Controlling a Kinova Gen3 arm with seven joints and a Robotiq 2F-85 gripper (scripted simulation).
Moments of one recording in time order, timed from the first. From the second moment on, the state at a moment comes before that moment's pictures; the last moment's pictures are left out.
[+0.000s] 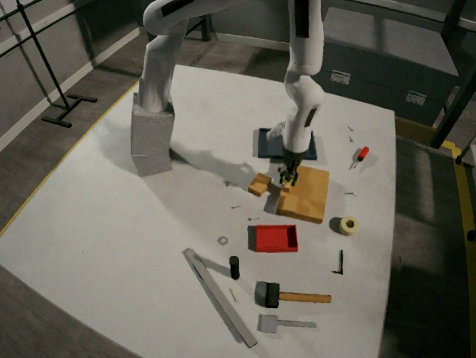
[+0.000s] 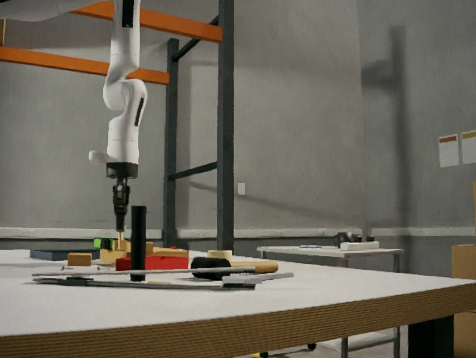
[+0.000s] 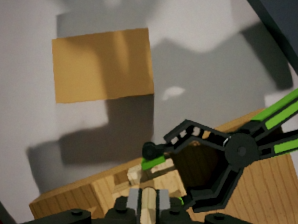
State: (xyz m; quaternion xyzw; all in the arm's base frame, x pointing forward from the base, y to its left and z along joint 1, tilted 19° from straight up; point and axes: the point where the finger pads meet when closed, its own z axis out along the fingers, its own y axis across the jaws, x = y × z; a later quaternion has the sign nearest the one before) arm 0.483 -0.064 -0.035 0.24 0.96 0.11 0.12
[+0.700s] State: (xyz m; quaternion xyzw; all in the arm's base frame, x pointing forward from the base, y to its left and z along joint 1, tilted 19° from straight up) arm 0.483 -0.064 -0.035 0.32 0.93 0.12 0.11
